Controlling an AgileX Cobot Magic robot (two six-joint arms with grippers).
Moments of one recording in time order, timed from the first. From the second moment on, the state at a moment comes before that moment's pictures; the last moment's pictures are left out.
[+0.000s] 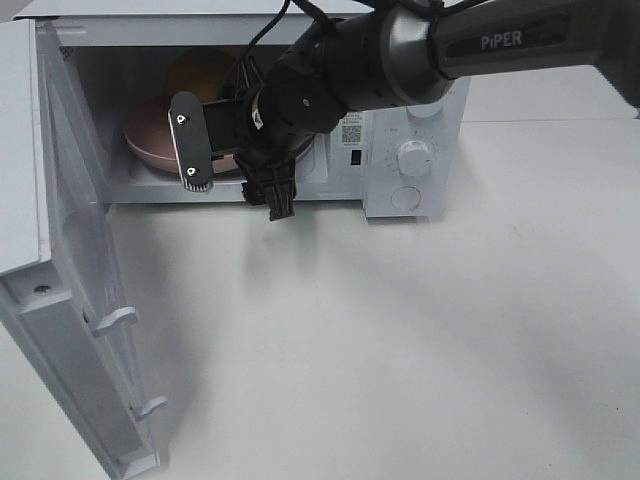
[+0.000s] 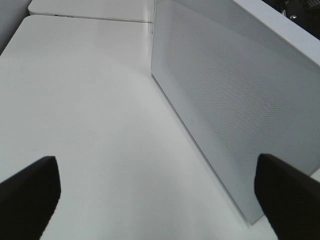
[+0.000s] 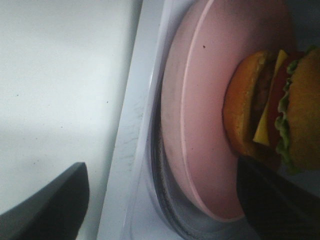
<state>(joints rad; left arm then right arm) 0.03 -0.01 -0.52 -0.14 1.09 0.05 0.73 2.21 -1.63 -0.42 0.27 -0.92</state>
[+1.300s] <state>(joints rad) 0.03 -0.01 -0.52 -0.14 1.09 0.05 0.73 1.76 -1.08 -0.42 0.13 -0.60</state>
